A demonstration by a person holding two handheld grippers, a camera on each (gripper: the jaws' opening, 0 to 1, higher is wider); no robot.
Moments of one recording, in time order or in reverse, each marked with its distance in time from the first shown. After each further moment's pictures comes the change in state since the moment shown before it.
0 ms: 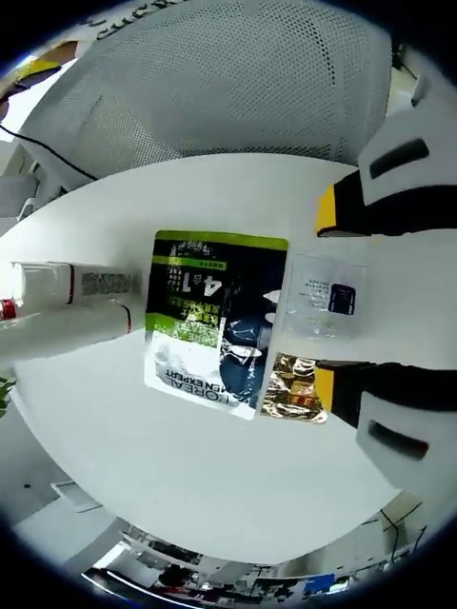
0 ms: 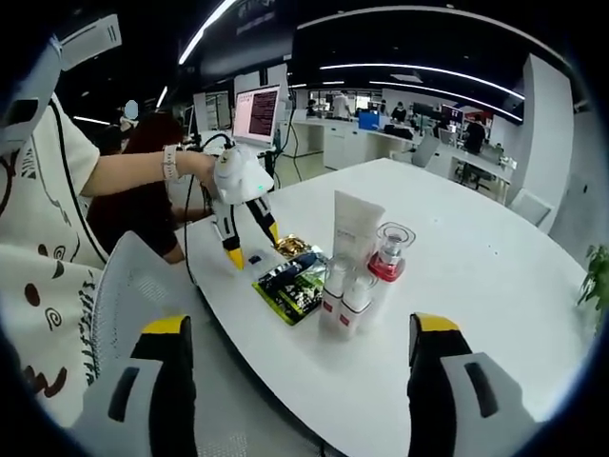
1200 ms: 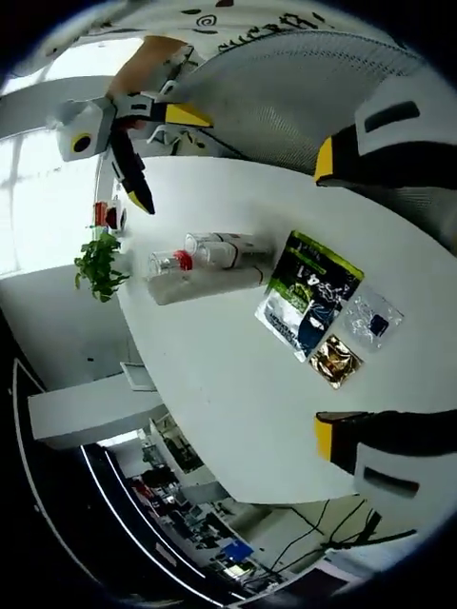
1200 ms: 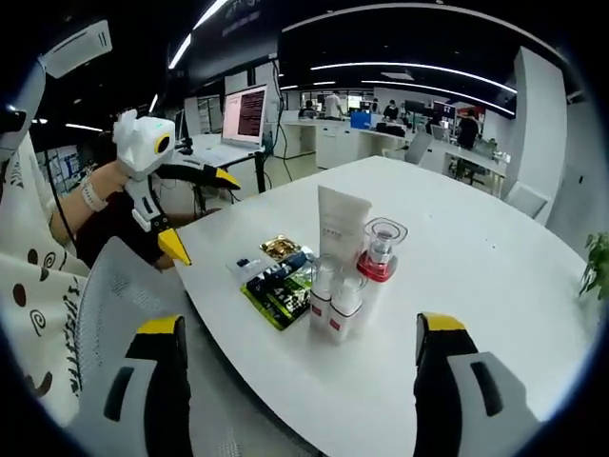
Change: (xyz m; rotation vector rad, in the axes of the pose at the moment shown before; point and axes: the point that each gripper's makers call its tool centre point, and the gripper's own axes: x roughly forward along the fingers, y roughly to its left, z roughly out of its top) left arm -0.097 -0.025 0.042 -0.342 -0.535 0.337; right arm 0.014 -0.016 -0.002 0.038 -0.007 -0.033
